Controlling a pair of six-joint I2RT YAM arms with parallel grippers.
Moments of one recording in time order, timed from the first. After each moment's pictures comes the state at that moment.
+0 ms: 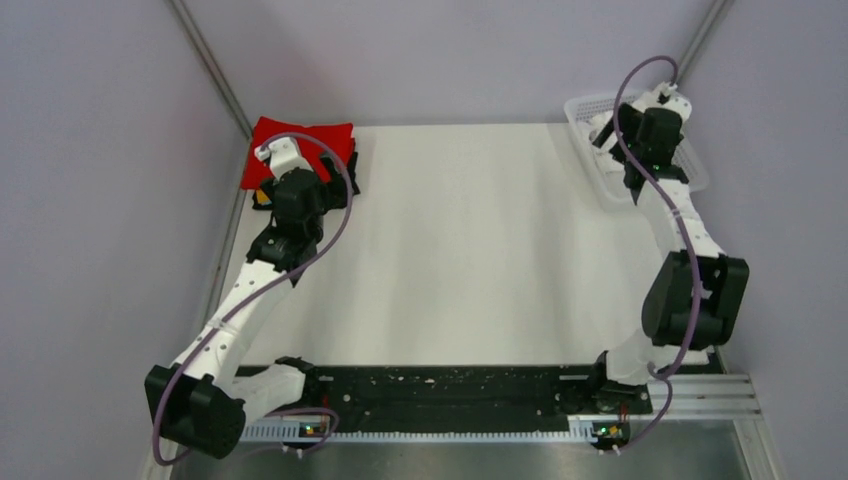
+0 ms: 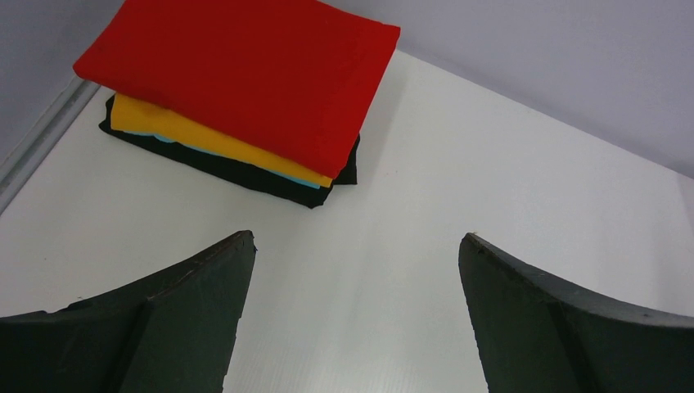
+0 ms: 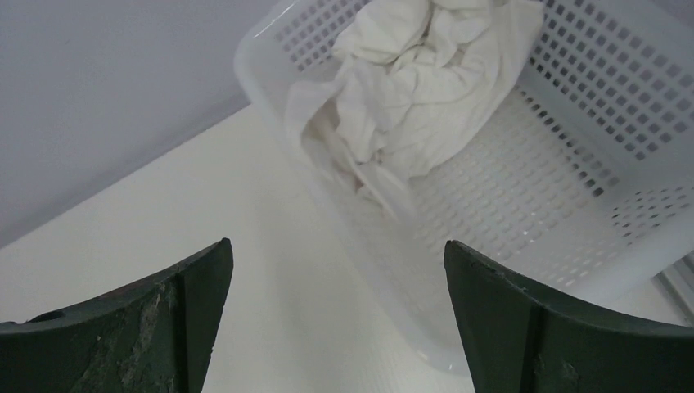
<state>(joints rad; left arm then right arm) -0.30 1.08 0.95 -0.16 -0.47 -0.44 -0.11 1.54 1.24 -0.08 0.11 0.37</state>
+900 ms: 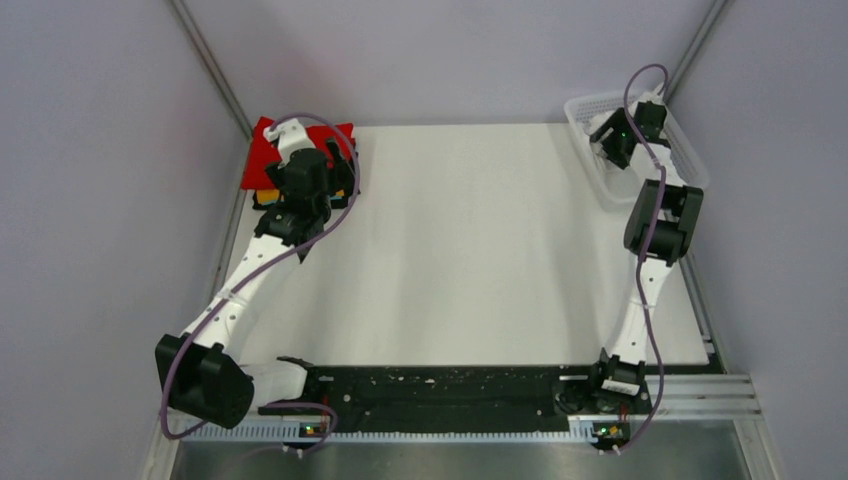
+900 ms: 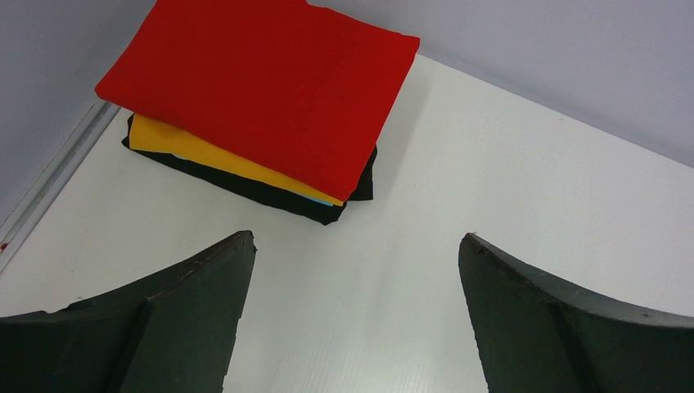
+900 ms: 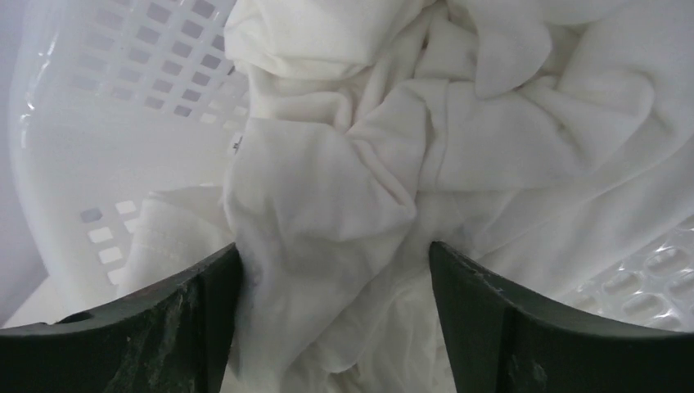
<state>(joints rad) -0.30 1.24 1.11 -0.22 -0.52 -0.42 -0.23 2.43 2.05 -0.27 -0.17 0.58</state>
